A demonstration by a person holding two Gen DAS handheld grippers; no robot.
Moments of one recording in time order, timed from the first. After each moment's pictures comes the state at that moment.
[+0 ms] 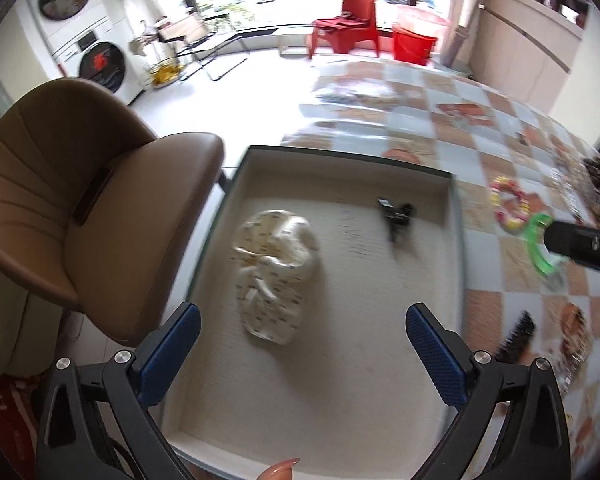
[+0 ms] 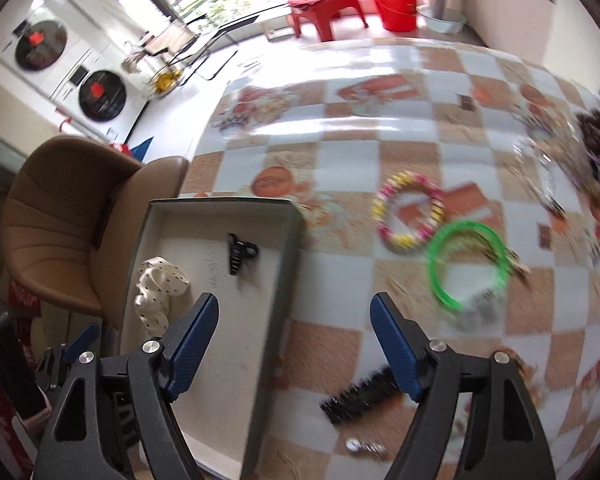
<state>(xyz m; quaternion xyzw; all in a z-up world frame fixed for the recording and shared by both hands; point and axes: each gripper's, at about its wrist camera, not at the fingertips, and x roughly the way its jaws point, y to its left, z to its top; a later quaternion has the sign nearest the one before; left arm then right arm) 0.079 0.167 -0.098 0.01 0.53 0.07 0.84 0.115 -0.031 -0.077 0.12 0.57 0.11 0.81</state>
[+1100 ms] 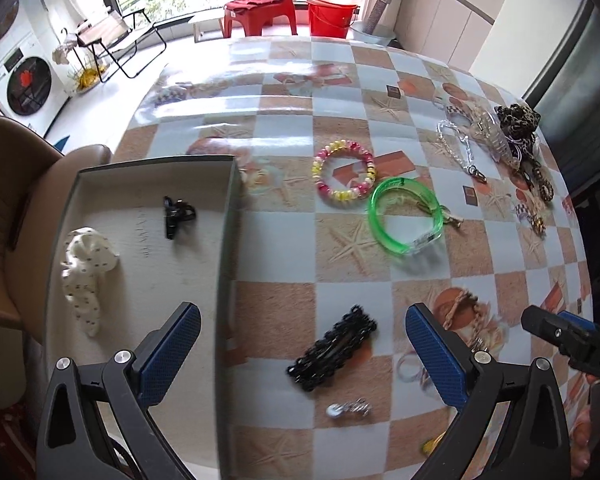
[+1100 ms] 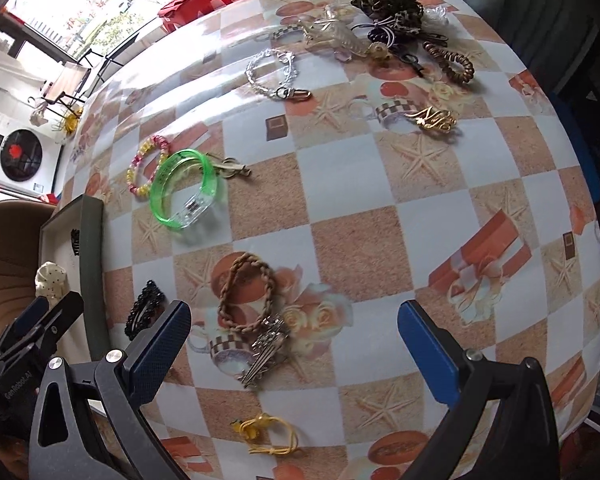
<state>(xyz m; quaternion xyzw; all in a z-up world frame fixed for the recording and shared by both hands) 0.101 0.016 -0.105 0.00 0.58 -0.04 0.82 0.058 -0.226 -0.116 0.16 0.61 -0.03 0.77</state>
